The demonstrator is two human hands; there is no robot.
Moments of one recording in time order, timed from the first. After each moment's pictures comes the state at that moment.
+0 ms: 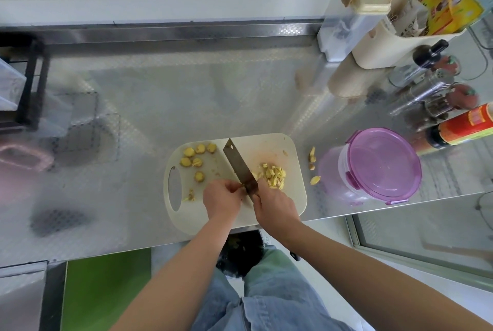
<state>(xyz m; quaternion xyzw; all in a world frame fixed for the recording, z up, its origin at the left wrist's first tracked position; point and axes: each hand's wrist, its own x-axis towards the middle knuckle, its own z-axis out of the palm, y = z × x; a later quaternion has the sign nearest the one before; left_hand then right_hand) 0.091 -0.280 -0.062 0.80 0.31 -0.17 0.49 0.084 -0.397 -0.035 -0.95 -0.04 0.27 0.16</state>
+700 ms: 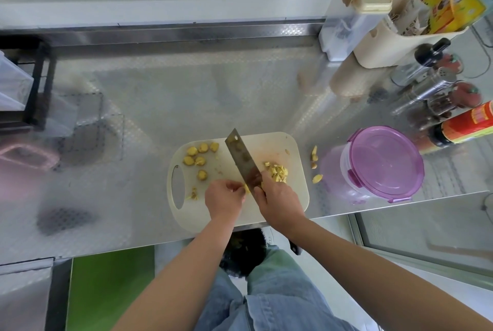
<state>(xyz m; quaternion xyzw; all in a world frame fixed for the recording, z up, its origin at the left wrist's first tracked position) 0.087 -0.281 -0.057 0.79 0.34 -0.16 0.48 0.089 -0.402 -0.030 -0.95 -0.07 0.22 0.19</state>
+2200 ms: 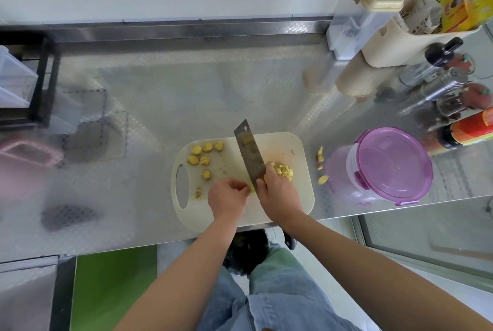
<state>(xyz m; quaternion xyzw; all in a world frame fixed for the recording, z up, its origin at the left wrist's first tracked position) 0.090 -0.277 -0.060 0.80 0.34 -0.17 0.47 0.101 -0.389 -0.036 -0.95 -0.02 0.21 0.25</state>
